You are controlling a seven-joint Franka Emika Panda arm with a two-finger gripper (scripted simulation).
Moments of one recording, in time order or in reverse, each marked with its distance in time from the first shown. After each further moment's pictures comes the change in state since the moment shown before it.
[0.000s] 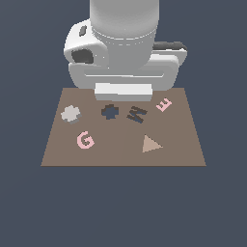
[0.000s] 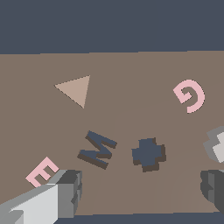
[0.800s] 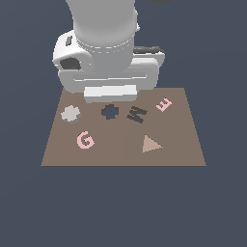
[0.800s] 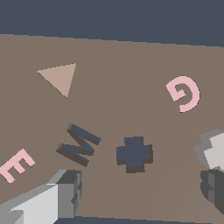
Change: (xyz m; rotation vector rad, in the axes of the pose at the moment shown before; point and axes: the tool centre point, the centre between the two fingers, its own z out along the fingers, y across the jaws) arm -0.009 0.028 0.018 -0.001 0.006 -0.076
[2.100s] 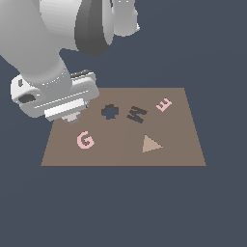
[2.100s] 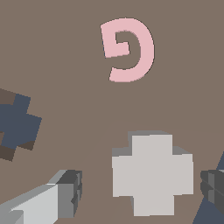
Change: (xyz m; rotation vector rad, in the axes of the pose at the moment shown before) arm -0.019 0.142 0.086 -0.003 0.025 -0.352
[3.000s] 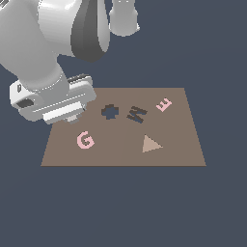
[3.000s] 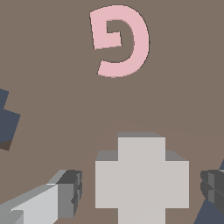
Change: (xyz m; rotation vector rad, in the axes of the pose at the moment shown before) arm -0.001 0.011 0.012 -0.001 0.004 -0.029
